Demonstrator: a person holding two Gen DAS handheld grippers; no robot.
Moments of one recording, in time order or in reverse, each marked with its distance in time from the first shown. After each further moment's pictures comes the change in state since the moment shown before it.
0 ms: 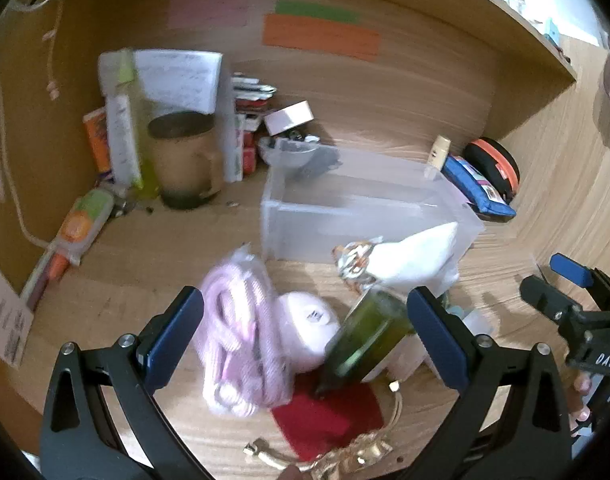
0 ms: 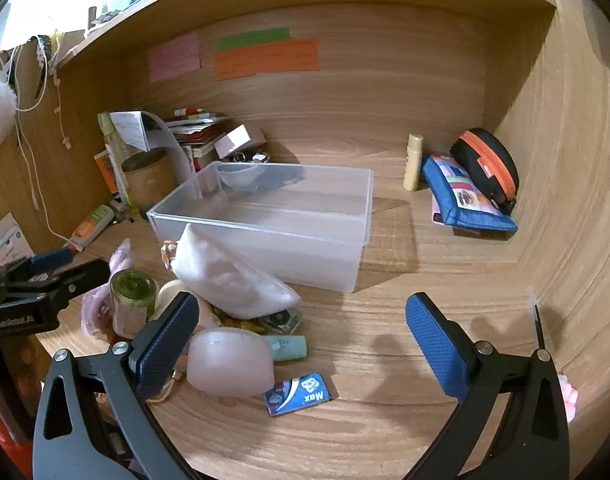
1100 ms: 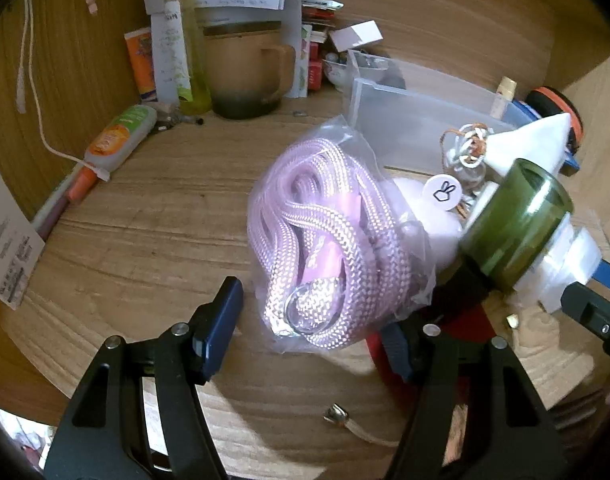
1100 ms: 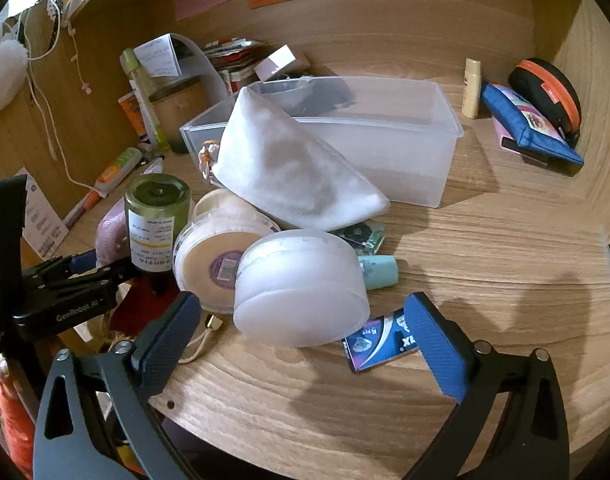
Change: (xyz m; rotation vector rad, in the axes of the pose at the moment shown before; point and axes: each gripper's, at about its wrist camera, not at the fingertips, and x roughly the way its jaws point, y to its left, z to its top) left arm 0.044 0.037 -0.056 -0.005 0.153 0.197; right arm 0.048 0.034 -0.049 0.003 0.175 0.131
